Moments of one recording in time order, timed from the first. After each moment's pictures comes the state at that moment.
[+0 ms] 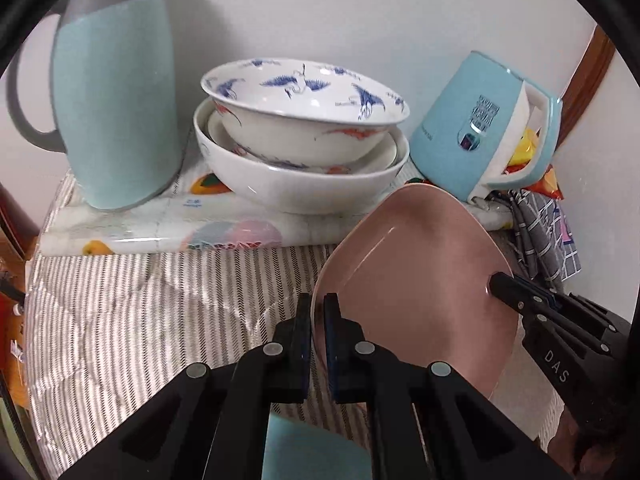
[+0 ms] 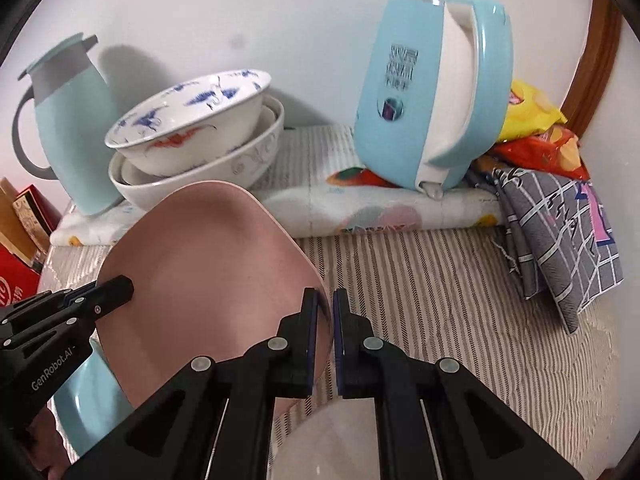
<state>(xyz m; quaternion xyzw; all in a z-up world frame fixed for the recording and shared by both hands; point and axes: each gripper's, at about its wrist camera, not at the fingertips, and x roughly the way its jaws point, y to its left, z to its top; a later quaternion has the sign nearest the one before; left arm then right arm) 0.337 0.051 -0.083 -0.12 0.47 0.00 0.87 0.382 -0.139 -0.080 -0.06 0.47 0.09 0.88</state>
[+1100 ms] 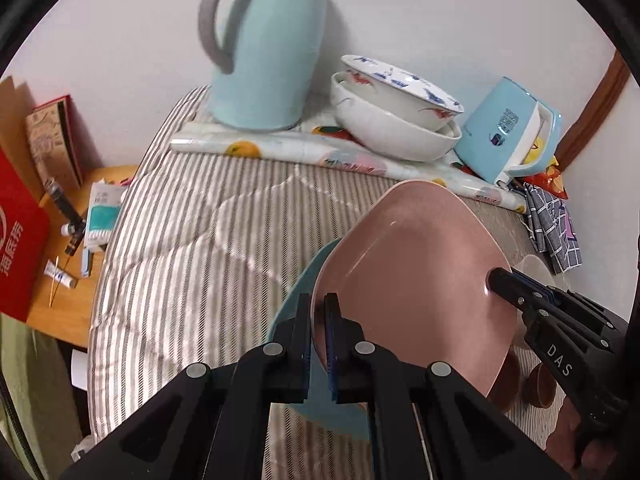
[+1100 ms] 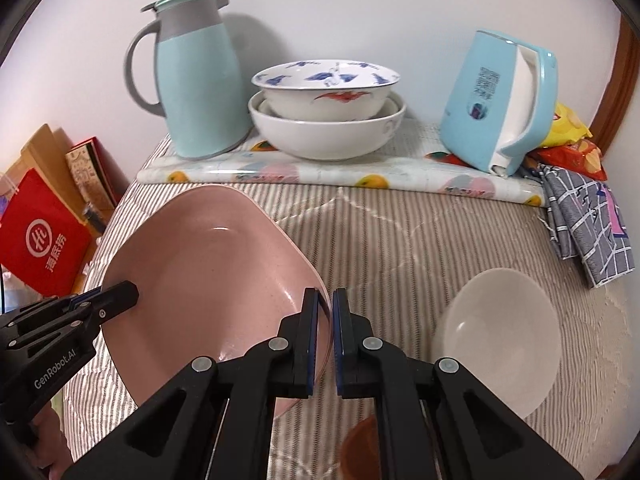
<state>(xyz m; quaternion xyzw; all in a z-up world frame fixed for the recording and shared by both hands) 0.205 0.123 -0.084 -0.16 0.48 0.06 0.86 0.275 -0.064 -0.078 -0.08 0.47 0.16 0.87</state>
